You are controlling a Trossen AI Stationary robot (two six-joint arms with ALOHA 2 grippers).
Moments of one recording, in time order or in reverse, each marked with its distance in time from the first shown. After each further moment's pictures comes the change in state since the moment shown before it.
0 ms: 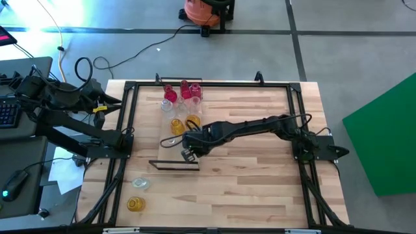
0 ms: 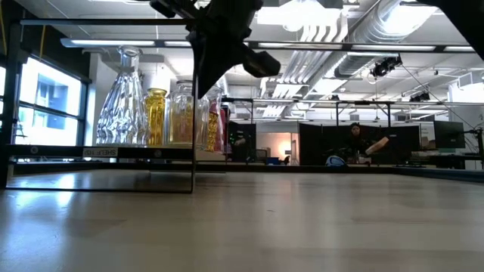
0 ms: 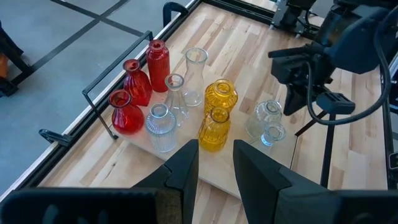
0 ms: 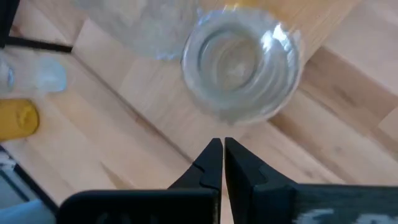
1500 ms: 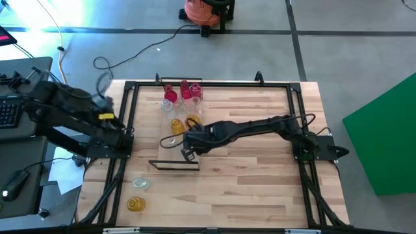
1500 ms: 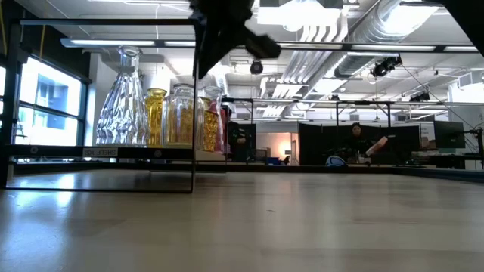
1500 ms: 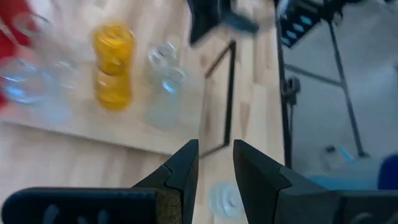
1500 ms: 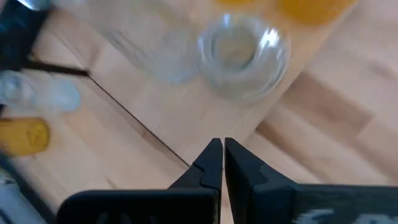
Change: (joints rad) left arm 0.000 -0.003 -0.101 0.070 0.446 0.031; right arm 0.019 -0.023 0.057 -0.046 0.122 0.013
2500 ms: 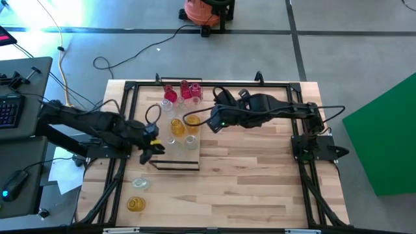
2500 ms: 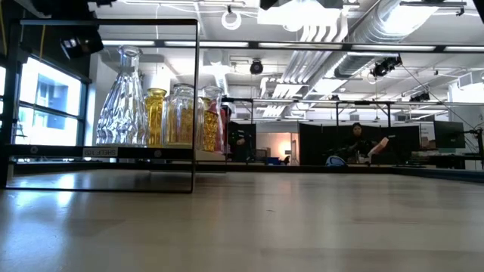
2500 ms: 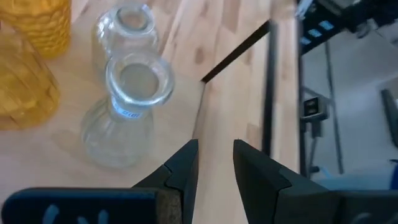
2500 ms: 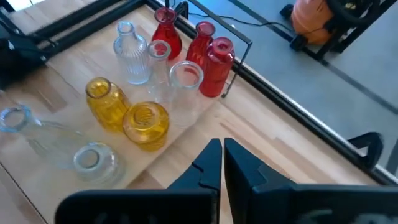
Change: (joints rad) left arm -0.037 0.071 -0.708 0.804 0.033 -0.168; right arm -0.032 -0.290 0.115 -0.354 0.524 -0.351
